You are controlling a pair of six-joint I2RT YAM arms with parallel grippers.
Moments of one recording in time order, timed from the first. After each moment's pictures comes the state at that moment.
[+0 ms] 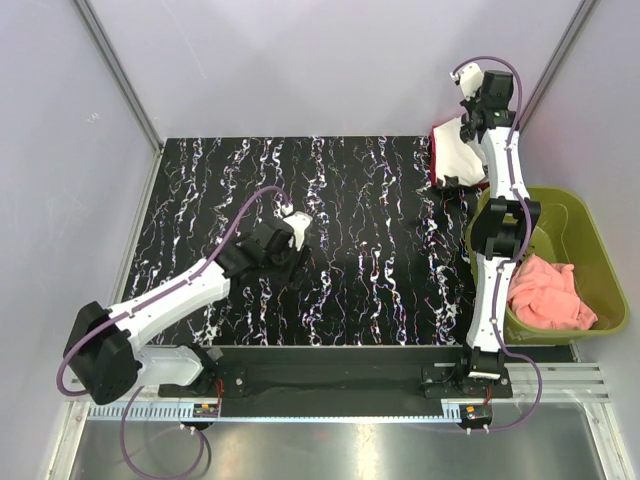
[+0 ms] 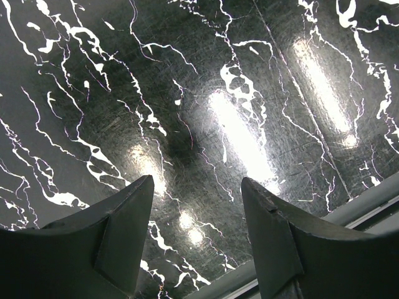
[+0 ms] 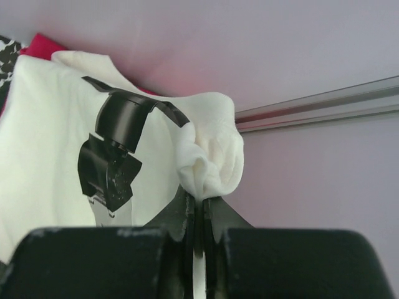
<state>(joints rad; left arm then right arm) -0.75 1.23 0.89 -0.53 -0.06 -0.21 -0.08 2.45 2.54 -0.54 0.17 -0.74</state>
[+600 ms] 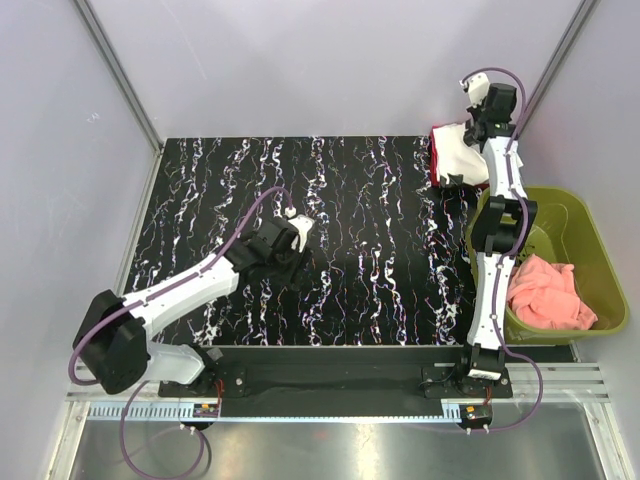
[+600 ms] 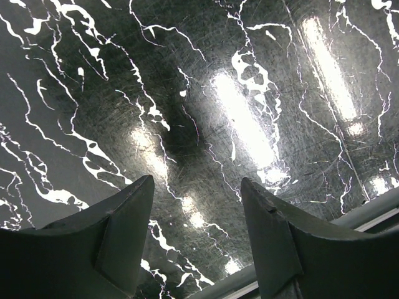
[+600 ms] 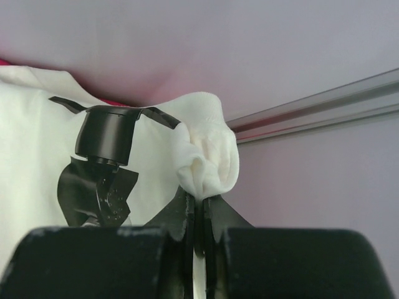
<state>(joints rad) -0.74 1.31 0.89 -0.53 -0.06 -0.21 -0.14 2.61 2.59 -0.36 0.16 -0.70</state>
